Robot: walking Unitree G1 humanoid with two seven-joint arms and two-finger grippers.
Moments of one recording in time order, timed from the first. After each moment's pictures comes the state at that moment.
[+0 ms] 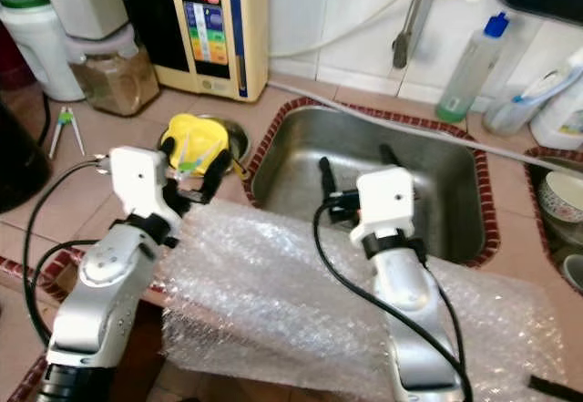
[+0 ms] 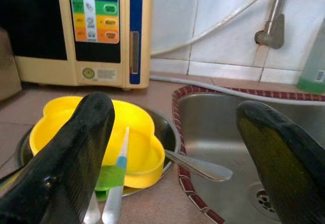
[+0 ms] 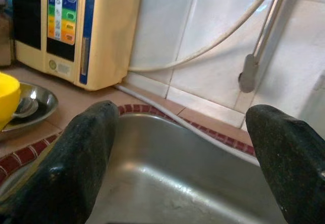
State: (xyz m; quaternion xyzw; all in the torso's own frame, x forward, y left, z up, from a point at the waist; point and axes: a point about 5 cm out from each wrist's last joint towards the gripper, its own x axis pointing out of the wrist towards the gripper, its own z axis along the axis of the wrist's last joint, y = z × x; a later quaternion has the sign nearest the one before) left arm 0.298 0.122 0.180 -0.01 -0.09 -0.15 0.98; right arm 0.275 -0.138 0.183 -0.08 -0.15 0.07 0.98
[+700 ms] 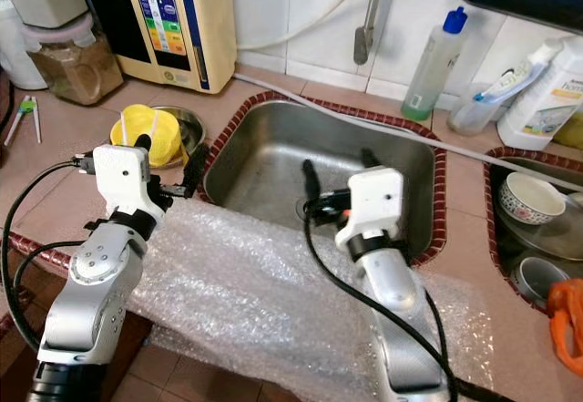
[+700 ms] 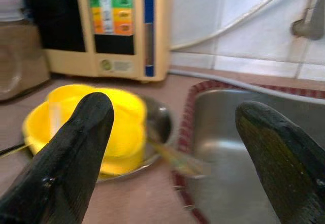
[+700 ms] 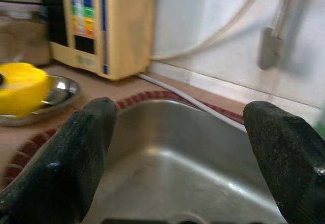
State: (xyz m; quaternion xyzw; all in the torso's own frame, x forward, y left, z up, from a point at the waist) left arm 0.303 0.146 0.176 0.01 -0.09 -0.06 0.99; right arm 0.272 -0.114 0.186 -0.02 -0.13 0.14 0.98
